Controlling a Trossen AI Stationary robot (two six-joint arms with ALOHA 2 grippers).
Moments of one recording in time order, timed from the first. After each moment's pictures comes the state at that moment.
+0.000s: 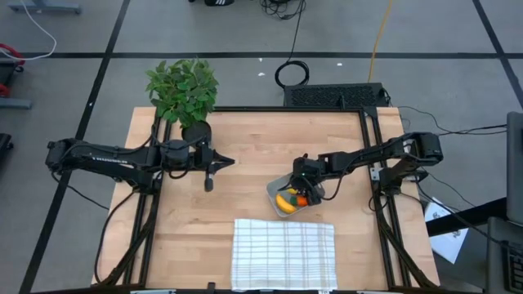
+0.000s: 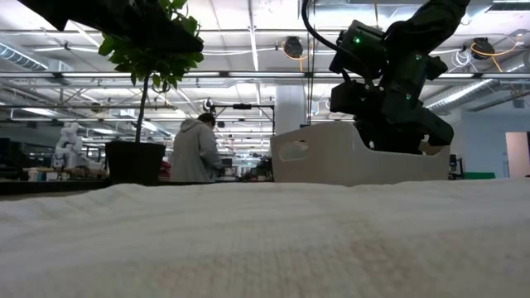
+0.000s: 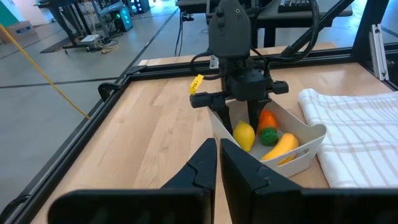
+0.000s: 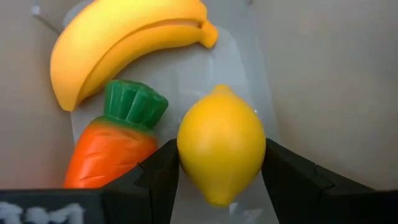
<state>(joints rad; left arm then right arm) 0.02 0.94 0.58 0.11 -0.08 0.11 -0.04 1.60 0.75 -0.28 -0.11 -0.30</state>
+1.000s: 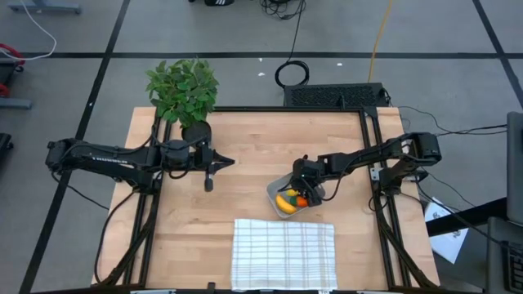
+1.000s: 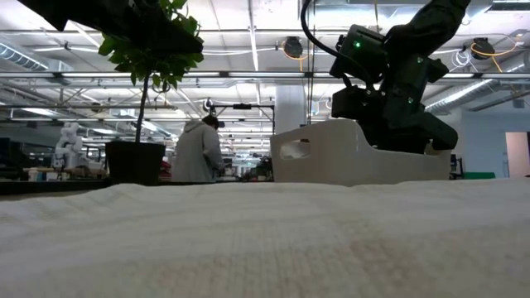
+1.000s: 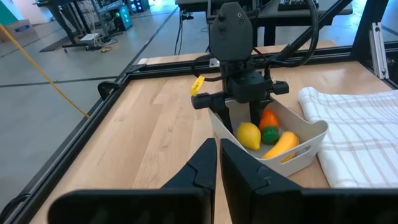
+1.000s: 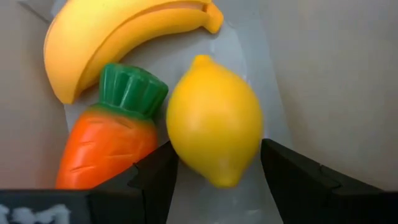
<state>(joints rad) 0.02 0.94 0.58 0.10 -0.08 0.11 -0.04 1.61 0.75 -0.28 -0.10 -0.28</state>
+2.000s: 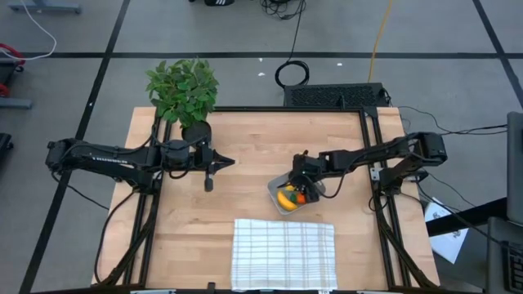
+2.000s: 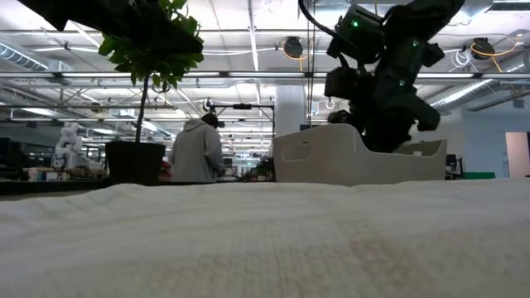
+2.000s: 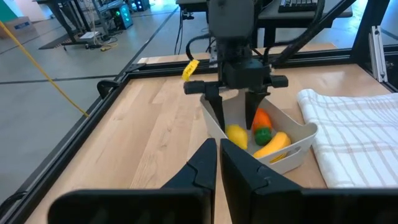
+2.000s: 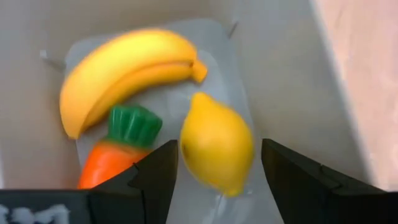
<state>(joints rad) 0.02 0.94 0.58 0.10 -0.08 0.10 -0.04 1.54 0.80 -0.31 -0.05 -0.27</state>
